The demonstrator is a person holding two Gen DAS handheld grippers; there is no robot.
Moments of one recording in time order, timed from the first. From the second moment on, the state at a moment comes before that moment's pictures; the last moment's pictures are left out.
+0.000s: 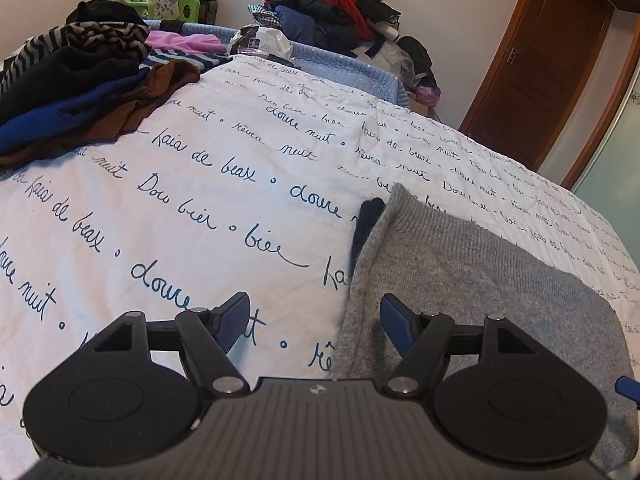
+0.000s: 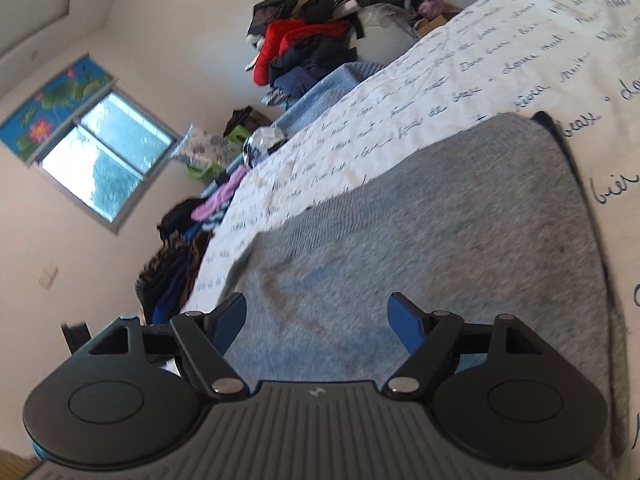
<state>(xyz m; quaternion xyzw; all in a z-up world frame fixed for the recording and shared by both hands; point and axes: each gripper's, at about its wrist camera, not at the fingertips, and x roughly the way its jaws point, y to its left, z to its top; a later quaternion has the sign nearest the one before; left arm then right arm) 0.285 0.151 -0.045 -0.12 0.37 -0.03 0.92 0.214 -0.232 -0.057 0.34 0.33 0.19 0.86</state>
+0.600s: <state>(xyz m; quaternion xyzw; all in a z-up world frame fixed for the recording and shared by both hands) 0.237 0.161 -0.056 -0.13 0.41 -0.12 0.89 0.155 -0.047 -0.043 -0.06 0.32 0.27 0.91</state>
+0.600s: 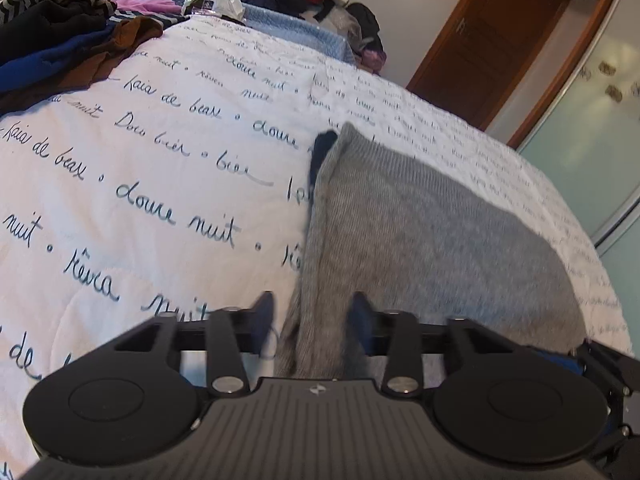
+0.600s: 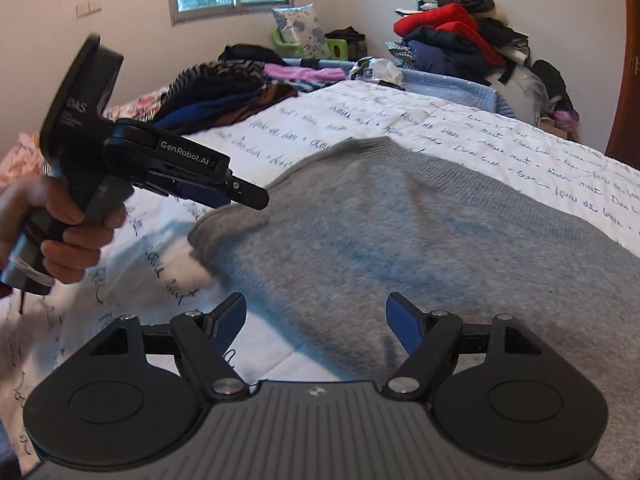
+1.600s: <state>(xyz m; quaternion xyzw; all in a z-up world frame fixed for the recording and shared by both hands) 0.330 0.152 -0.057 -0.14 0.40 -0.13 0.89 0.145 0.074 -0.099 -0.39 0.17 0.09 0.90</state>
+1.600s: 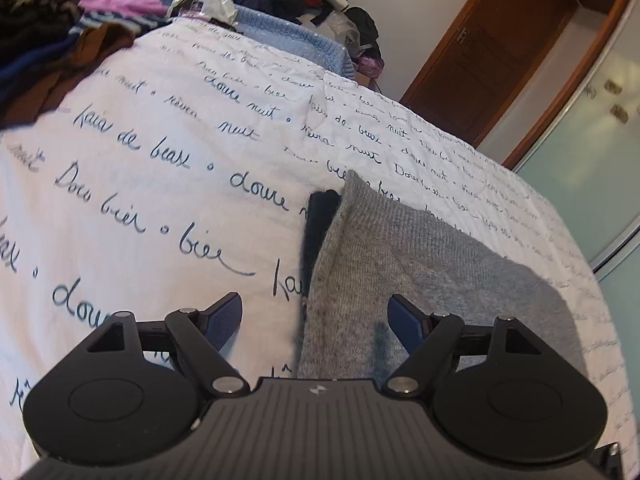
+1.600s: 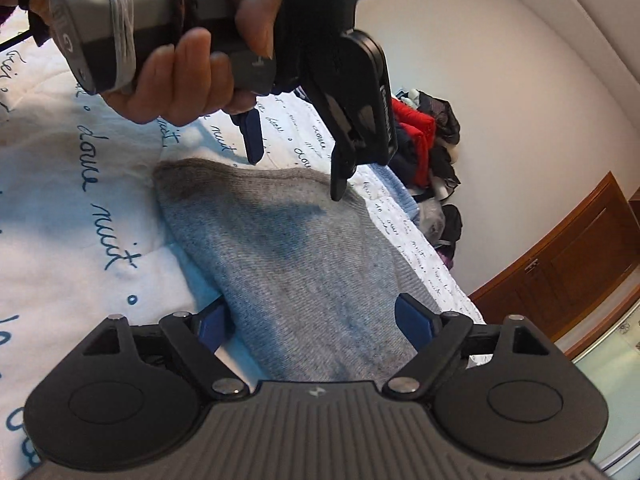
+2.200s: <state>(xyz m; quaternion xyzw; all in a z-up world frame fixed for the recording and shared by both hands) 0.341 0.135 -0.062 -0.10 0.42 -0.16 0.89 0.138 0.078 -0.104 -0.41 0.15 0.07 0.90</state>
